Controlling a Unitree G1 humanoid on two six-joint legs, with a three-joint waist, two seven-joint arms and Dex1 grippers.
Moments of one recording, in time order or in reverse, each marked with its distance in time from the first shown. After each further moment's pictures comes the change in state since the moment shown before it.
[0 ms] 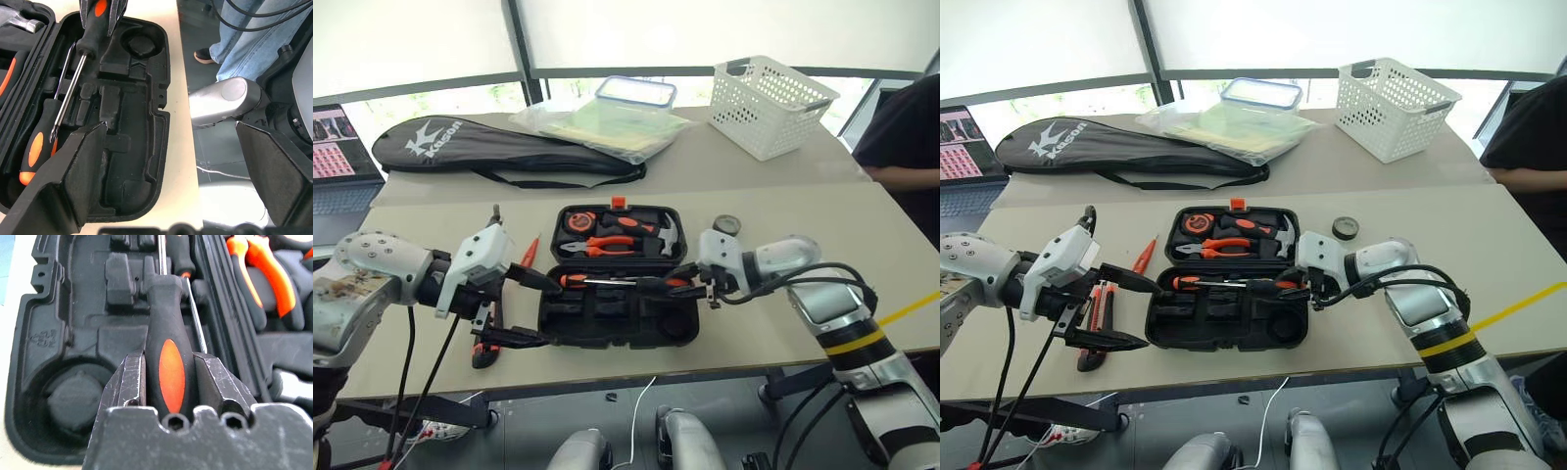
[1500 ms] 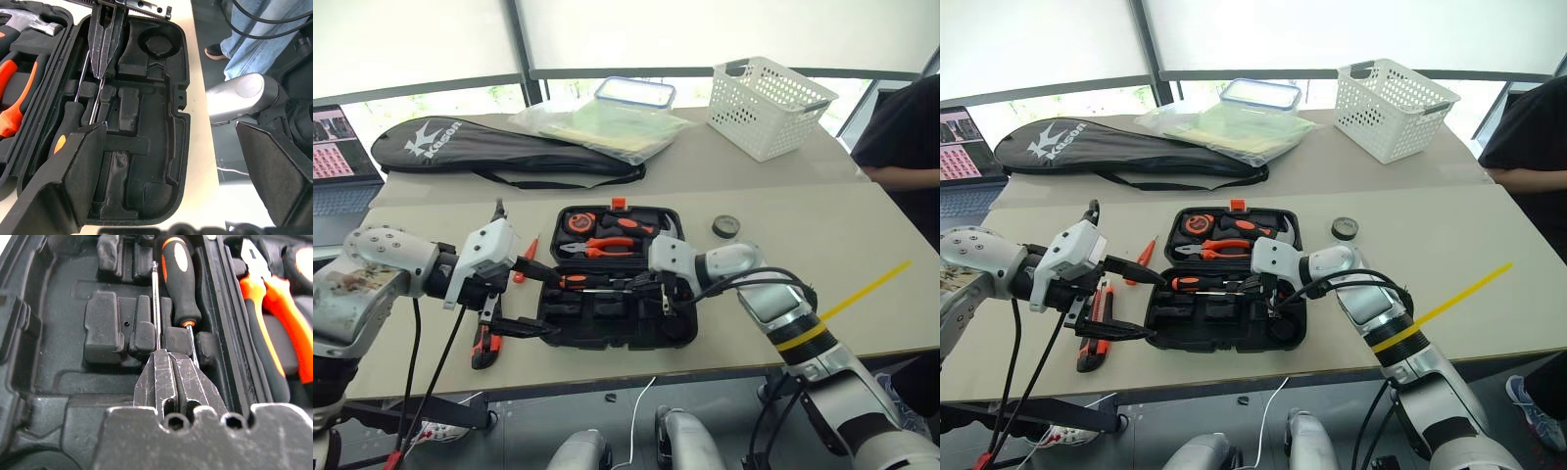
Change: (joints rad) left arm -0.055 -0.030 -0.043 0.047 0.057 -0.040 0.018; right arm -0.043 0.185 0.099 0.084 -0.144 -0.067 -0.109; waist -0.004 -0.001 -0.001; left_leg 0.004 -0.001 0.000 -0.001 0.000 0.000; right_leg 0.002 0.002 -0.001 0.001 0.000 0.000
